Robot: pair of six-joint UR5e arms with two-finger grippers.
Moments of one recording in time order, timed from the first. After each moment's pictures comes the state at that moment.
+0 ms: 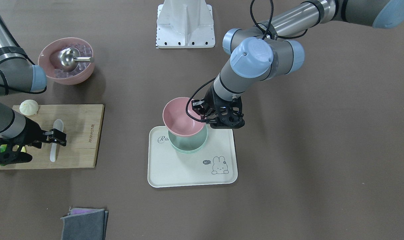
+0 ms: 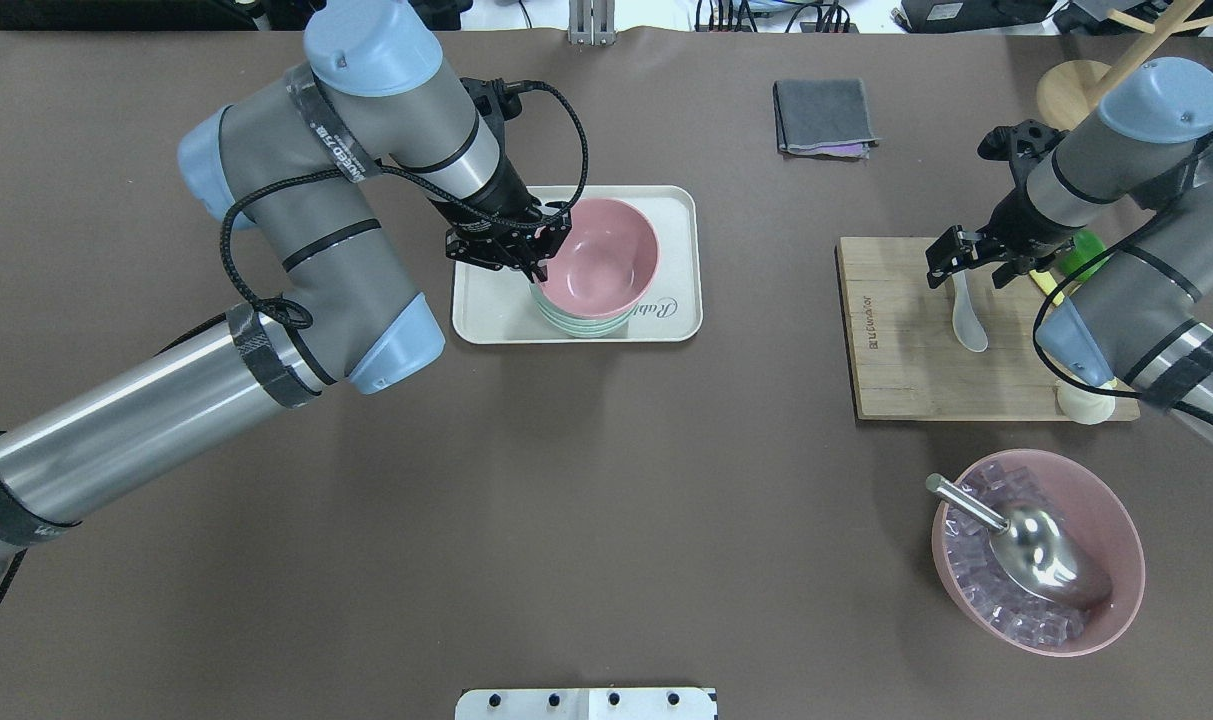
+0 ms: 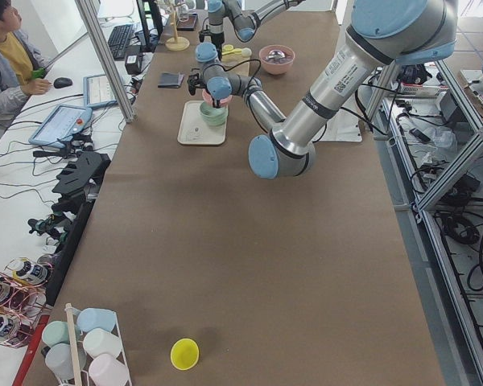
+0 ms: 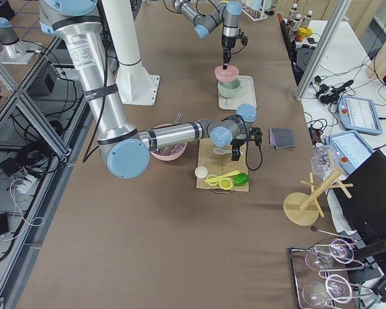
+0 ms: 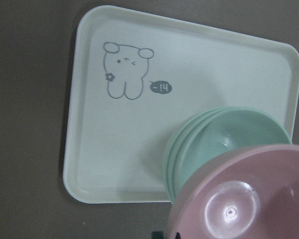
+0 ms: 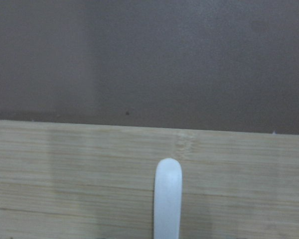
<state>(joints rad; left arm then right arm) -0.74 -2.40 -1.43 -1.83 -2.22 -1.25 0.99 -1.24 1.40 -1.19 2.27 0.74</state>
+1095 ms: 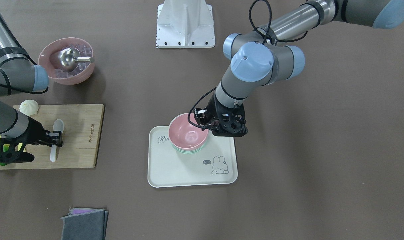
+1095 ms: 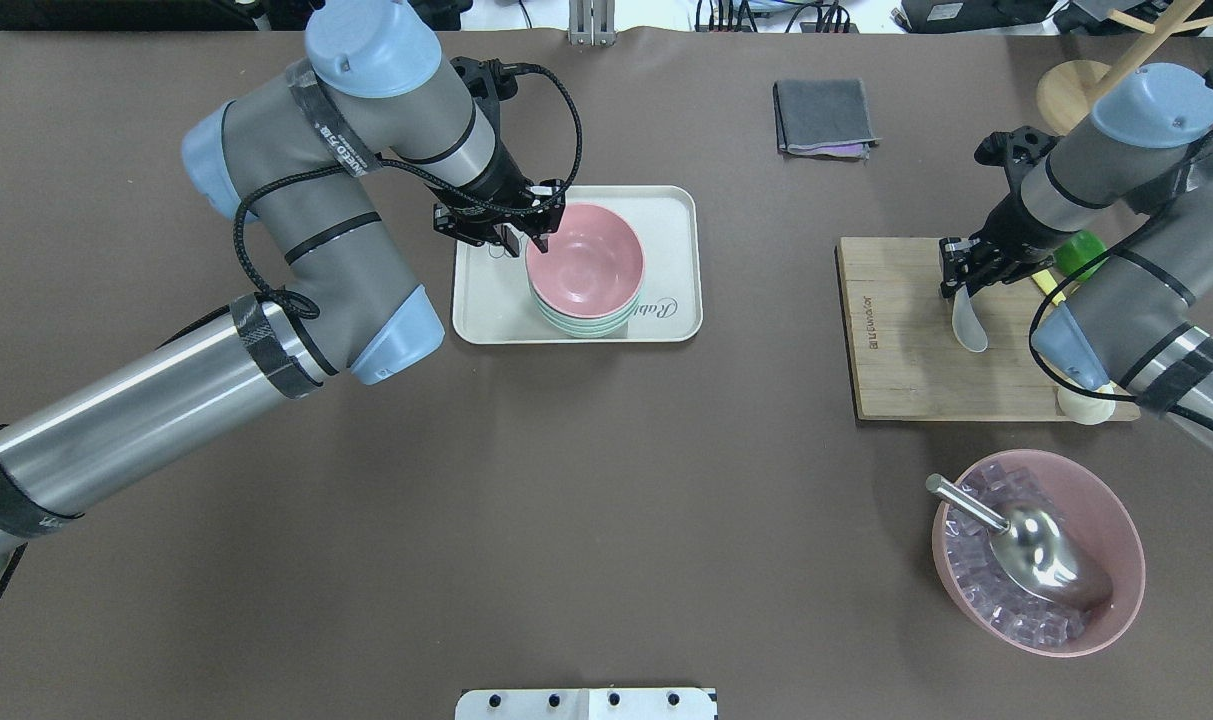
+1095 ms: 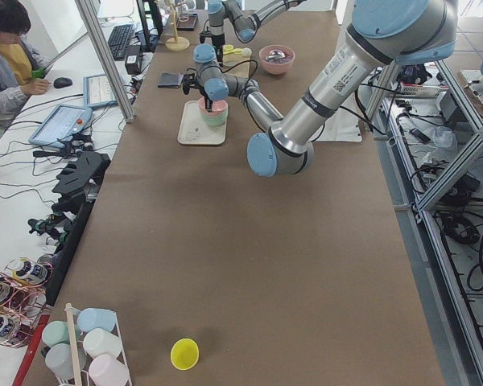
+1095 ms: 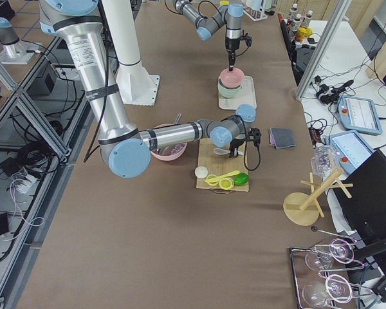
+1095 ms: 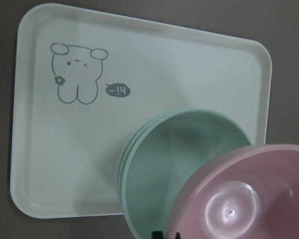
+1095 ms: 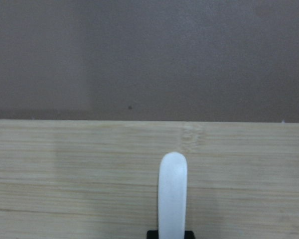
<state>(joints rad) -0.75 -2.40 -1.40 -1.87 -2.12 -1.21 0.98 -1.24 1.40 -1.19 2.29 0.78</state>
